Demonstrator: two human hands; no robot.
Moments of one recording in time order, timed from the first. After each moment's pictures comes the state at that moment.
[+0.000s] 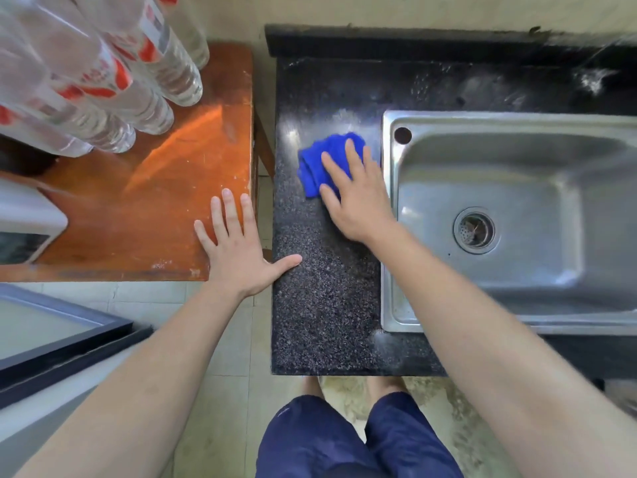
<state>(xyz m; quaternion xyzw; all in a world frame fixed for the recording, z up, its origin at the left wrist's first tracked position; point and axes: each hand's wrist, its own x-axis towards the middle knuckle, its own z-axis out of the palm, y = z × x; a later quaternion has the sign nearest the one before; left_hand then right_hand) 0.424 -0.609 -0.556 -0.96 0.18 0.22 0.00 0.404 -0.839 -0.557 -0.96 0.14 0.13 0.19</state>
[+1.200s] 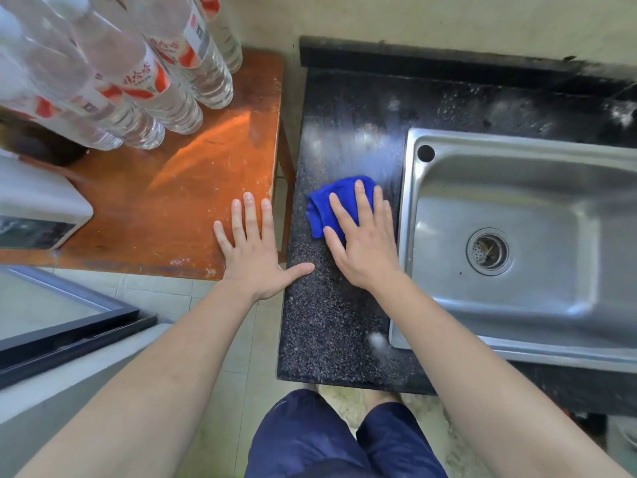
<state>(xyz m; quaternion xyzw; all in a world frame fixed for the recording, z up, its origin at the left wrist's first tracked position) 0.430 -0.609 -0.554 -0.95 0.18 0.26 0.02 0.366 -0.804 -0.574 -0.97 0.12 0.10 0.17</state>
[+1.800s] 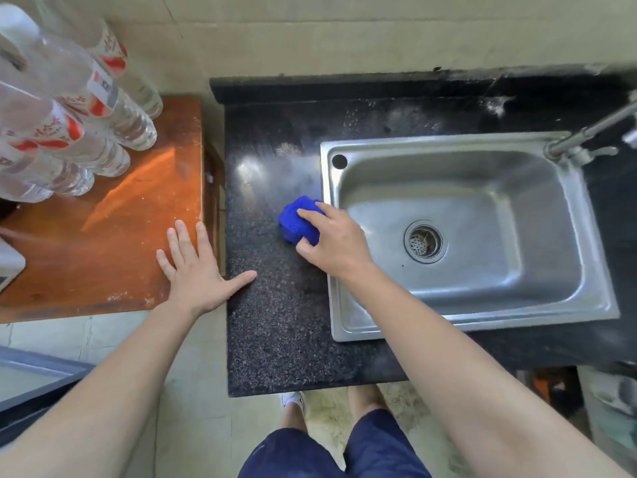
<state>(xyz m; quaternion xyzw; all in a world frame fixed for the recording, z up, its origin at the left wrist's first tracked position) 0.421 -0.623 -0.539 -0.95 0.13 0.28 -0.03 0.338 -0.855 -0.540 -0.94 0.19 -0.03 0.30</state>
